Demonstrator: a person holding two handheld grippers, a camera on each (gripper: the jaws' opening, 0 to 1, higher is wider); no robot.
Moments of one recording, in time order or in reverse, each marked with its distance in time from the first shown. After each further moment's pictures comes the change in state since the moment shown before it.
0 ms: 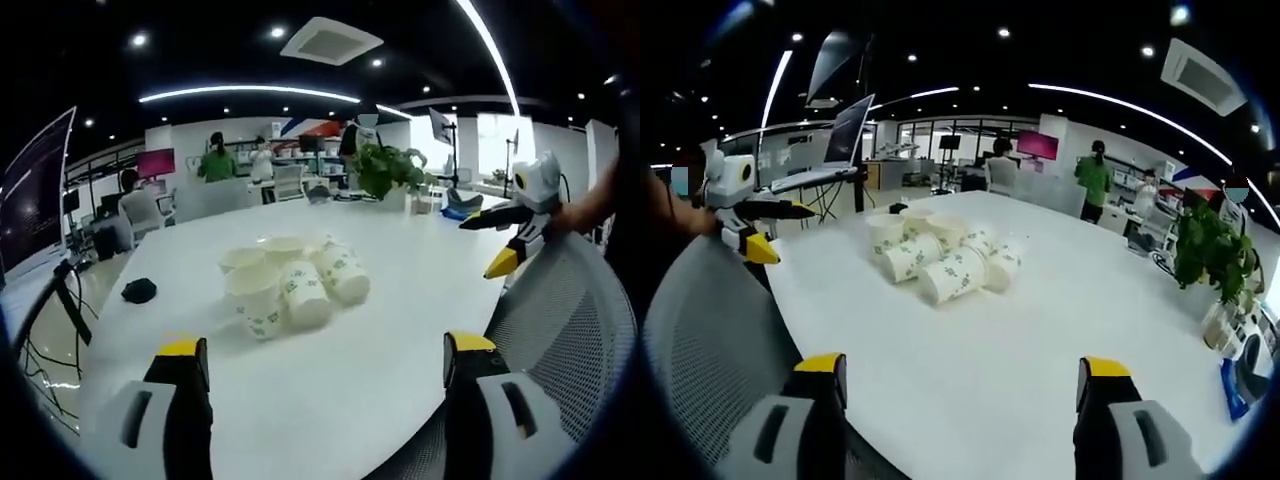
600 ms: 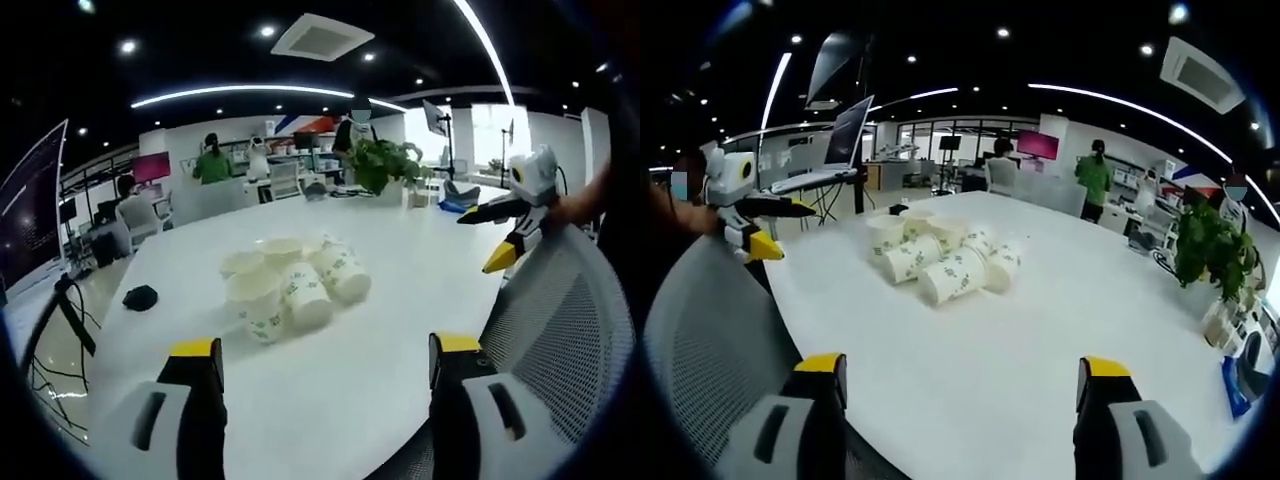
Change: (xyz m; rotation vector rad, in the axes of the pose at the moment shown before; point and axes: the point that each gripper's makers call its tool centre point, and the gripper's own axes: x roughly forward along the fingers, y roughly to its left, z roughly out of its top) left arm 0.001 -0.001 0.005 0.025 0.028 -0.028; right arm -0.001 -0.006 -0.002 0.023 0.003 -0.009
